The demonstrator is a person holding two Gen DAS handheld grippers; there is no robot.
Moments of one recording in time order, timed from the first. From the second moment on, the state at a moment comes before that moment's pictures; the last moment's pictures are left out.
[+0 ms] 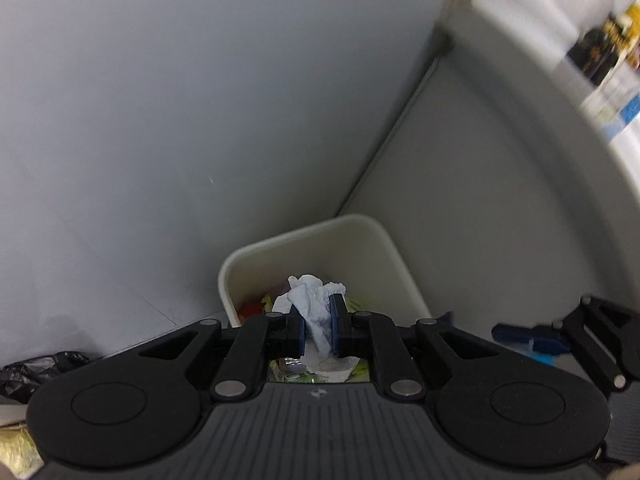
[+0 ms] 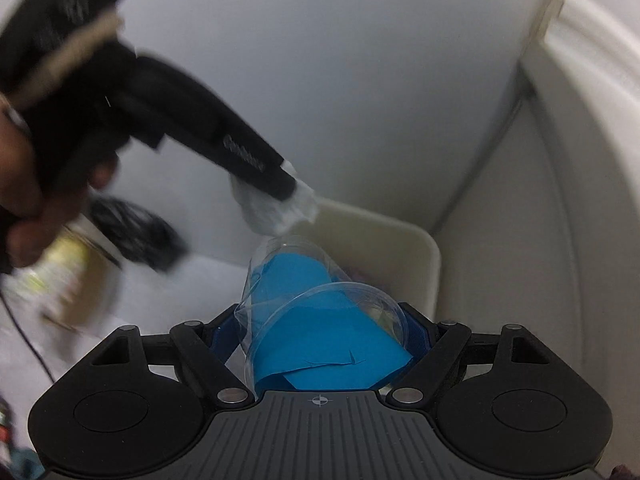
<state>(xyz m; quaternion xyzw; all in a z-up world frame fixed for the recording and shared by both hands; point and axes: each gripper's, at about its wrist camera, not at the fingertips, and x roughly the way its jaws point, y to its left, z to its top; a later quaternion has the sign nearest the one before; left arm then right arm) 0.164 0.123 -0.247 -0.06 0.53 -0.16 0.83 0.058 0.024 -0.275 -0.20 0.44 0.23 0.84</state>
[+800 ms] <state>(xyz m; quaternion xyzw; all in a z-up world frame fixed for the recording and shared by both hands) 0.210 0.082 -0.341 -0.01 0.58 -0.18 0.79 0.110 0.035 -0.363 -0.27 0.49 0.24 0.80</state>
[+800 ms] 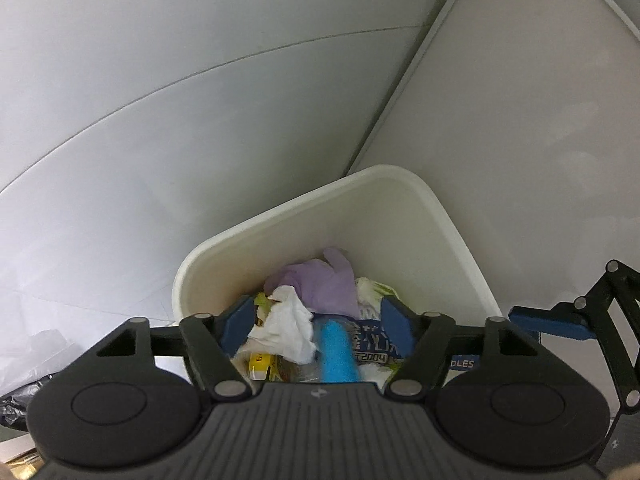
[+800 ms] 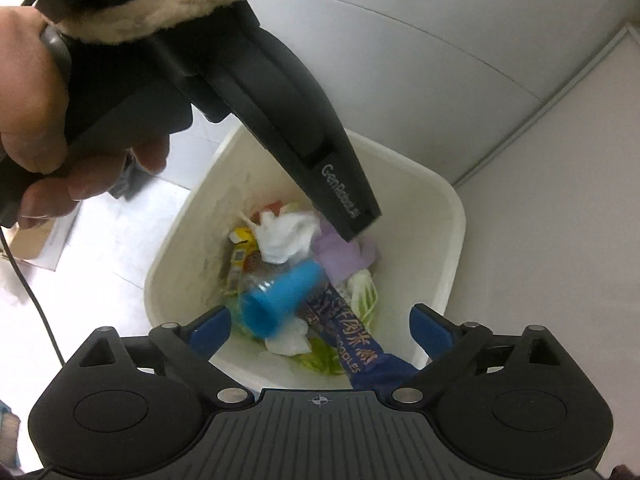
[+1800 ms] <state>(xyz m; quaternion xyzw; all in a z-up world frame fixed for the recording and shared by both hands) 0.120 0.083 -0.101 -0.06 0.55 -0.04 0.83 -0.024 -0.040 -0.121 -0.18 0.41 0.28 0.85</state>
